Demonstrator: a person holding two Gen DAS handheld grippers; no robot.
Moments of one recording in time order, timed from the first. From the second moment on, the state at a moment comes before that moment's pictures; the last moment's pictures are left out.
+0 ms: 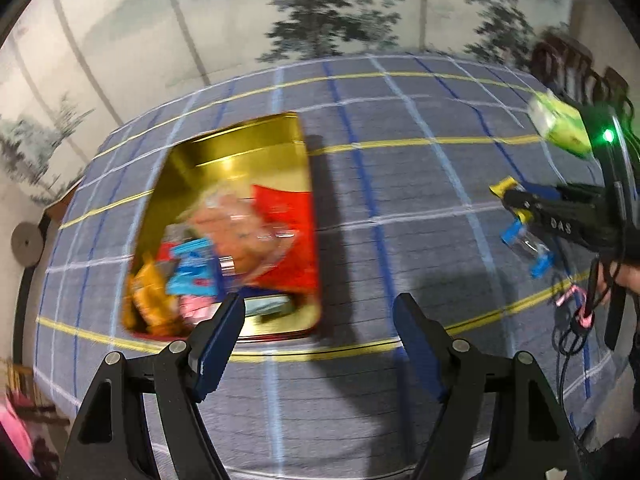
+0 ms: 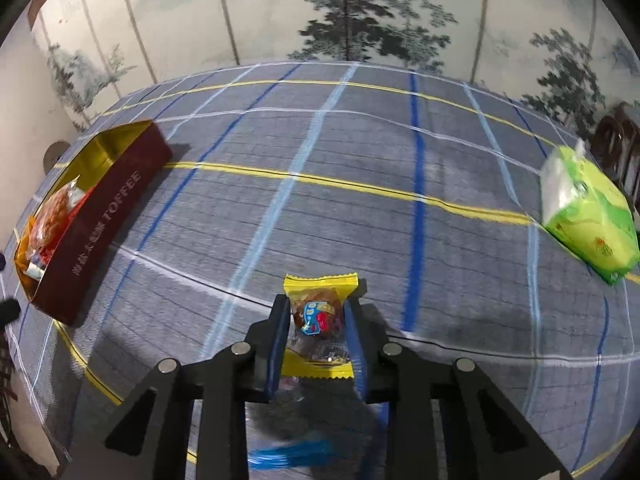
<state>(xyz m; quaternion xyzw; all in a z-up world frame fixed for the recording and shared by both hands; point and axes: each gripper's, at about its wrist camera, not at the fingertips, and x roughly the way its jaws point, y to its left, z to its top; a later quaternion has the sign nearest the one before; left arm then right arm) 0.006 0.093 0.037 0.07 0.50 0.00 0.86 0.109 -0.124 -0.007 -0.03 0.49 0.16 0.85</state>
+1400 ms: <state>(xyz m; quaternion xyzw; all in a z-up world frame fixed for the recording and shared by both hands) 0.077 -0.071 -0.024 -0.04 0.60 -0.09 0.79 0.092 -0.247 -0.024 -0.03 0.44 0.11 0.89</state>
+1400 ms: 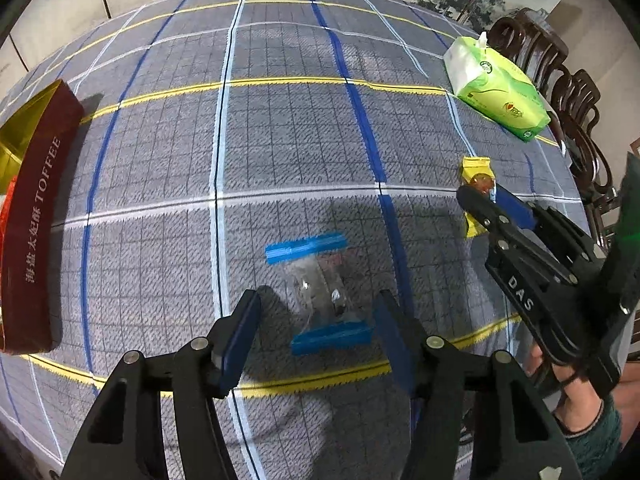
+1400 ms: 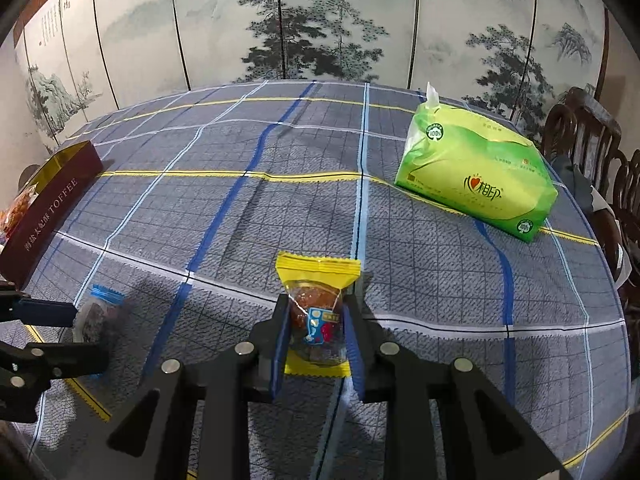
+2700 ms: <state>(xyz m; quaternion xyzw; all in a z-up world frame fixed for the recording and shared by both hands) 0.054 -0.021 0.021 0.02 0.55 -0.07 0.83 0.091 -0.242 -0.025 -0.04 0.44 0.10 0.89</state>
